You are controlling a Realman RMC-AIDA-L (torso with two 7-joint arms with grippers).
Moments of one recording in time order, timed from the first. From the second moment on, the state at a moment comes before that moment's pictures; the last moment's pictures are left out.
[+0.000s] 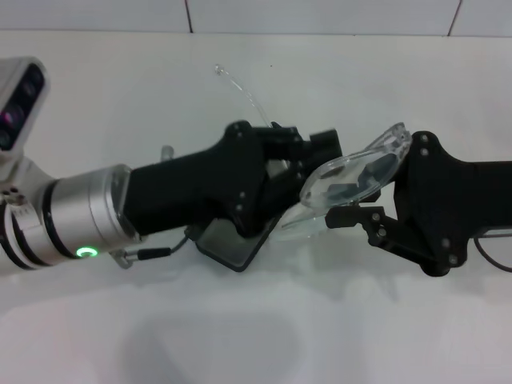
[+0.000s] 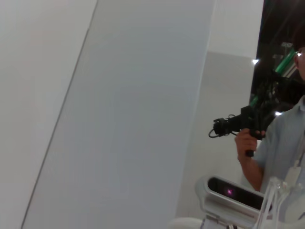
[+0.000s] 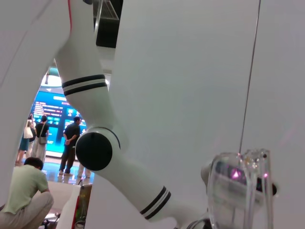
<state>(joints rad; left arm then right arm) -0.46 -2.10 1.40 0.53 1.08 1.74 -1.18 0.45 2.03 -1.27 -0.80 -1.30 -1.85 1.02</state>
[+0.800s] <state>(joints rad) -0.32 -2.09 1.22 0.61 0.95 1.76 -1.18 0.38 2.02 -1.26 -0.76 -1.18 -1.97 0.98</state>
